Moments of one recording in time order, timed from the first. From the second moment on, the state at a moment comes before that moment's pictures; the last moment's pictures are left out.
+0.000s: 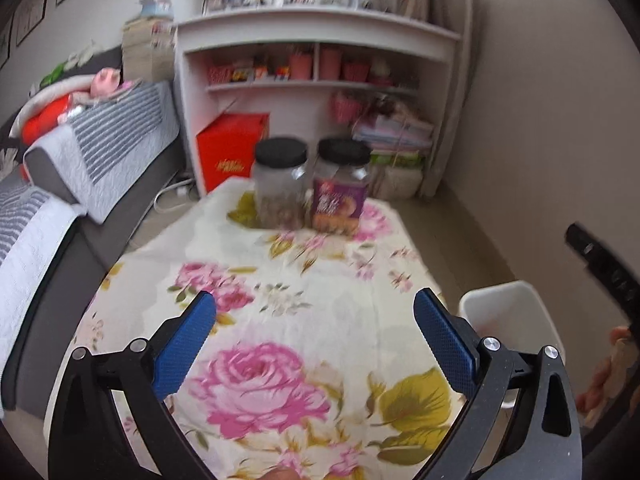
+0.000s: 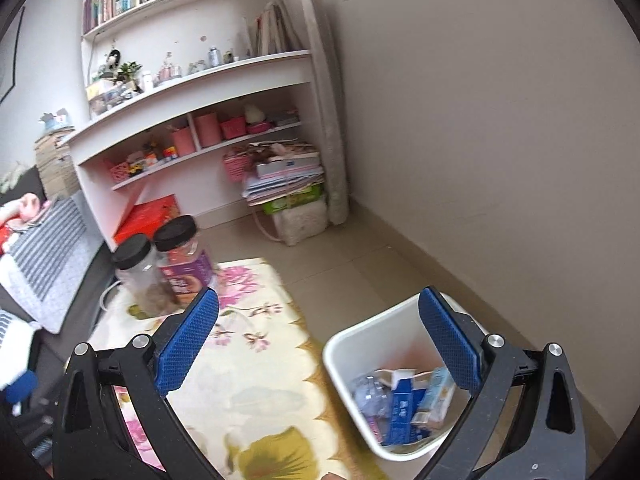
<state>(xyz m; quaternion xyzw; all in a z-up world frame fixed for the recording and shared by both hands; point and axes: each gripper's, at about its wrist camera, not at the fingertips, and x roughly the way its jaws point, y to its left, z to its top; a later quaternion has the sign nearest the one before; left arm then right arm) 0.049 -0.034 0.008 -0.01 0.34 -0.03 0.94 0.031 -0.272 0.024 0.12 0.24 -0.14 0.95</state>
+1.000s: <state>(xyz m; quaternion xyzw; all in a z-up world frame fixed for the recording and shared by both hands) 0.028 0.018 0.018 0.00 0.31 0.01 0.95 0.023 -0.174 0.036 0.04 0.19 -0.11 0.97</state>
